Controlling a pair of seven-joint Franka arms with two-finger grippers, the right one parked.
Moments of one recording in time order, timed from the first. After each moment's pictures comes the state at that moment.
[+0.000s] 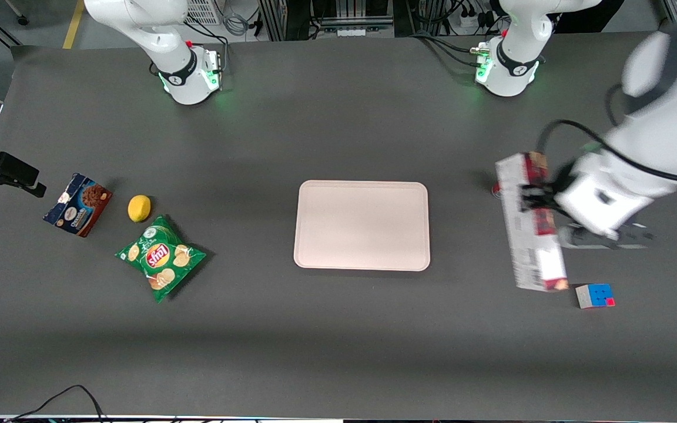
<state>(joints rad) 0.06 0.35 -0.43 -1.21 0.01 1.47 -0.39</state>
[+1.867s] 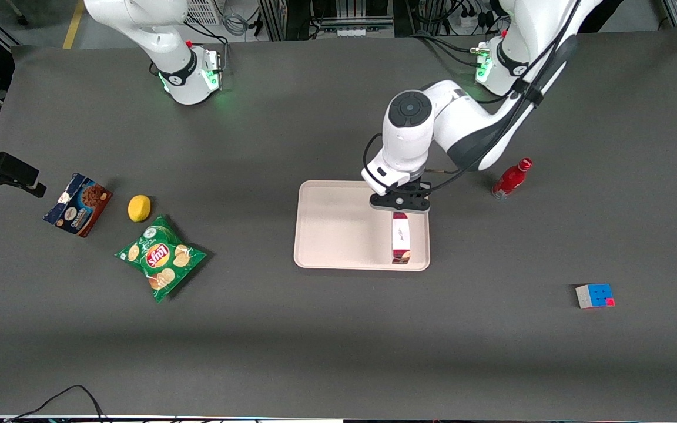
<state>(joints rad) 0.02 0.44 -0.78 -1.90 0.47 2.20 -0.85</state>
